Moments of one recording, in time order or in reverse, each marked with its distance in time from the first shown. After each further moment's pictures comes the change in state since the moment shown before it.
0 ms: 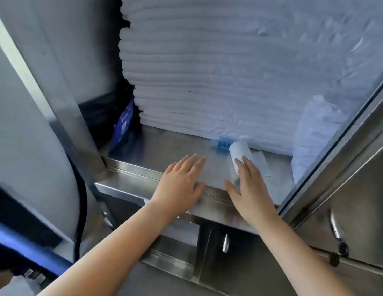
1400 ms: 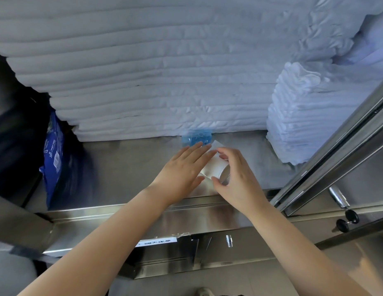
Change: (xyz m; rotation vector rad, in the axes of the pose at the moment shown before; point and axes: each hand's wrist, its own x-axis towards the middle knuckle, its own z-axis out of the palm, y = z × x) left_hand 0.112 -0.039 0.042 -0.060 -0.109 0.674; right_hand 0.040 -0.001 0.037 0.161 0.283 0.062
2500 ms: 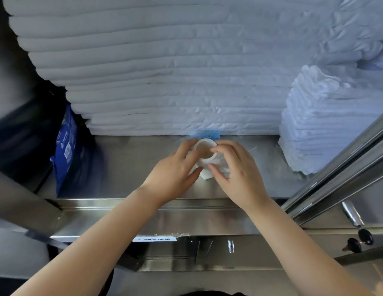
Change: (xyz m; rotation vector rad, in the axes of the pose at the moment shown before) left_hand -0.011 0.004 -0.017 -0.143 0.150 -0.207; right_hand 0.027 -0.007 -0.005 -0.094 0.097 -0.236
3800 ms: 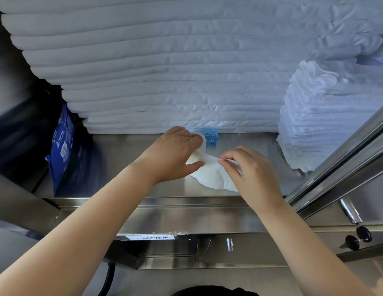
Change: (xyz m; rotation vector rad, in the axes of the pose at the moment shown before) left_hand 0.032 -0.011 -0.023 0.245 -0.135 0.145; right_hand -0.004 -0.002 -0.032 -0.075 -0.010 0.056
